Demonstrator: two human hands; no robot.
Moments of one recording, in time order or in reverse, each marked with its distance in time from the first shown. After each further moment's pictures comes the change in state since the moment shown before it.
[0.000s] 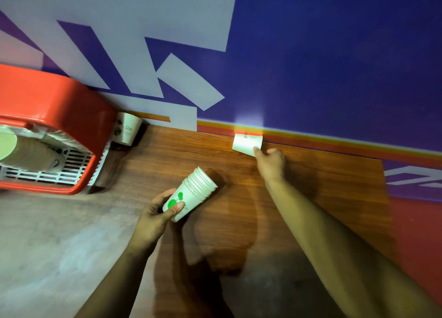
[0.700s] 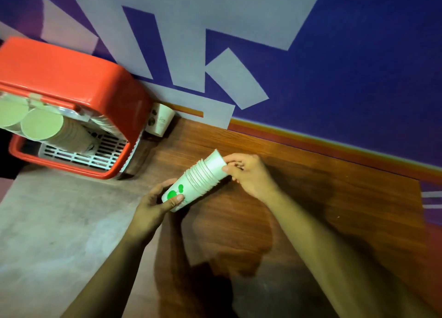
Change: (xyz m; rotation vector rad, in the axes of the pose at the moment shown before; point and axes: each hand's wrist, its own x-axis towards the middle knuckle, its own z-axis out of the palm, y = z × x) left_hand 0.011 -0.004 -0.071 -0.025 0.060 0.078; right_hand -0.100 -0.059 0.043 0.028 -0.691 -0.478
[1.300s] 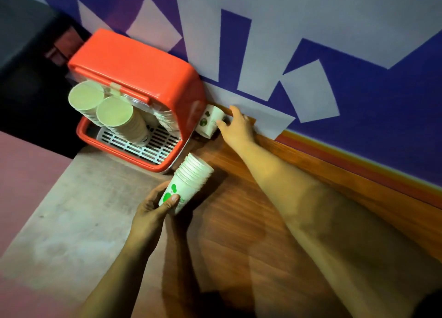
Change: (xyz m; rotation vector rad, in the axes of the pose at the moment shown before) left_hand -0.029 -0.006 -0.082 -0.221 0.268 0.042; right_hand 0.151 -0.065 0.127 -0.311 0.093 0.055
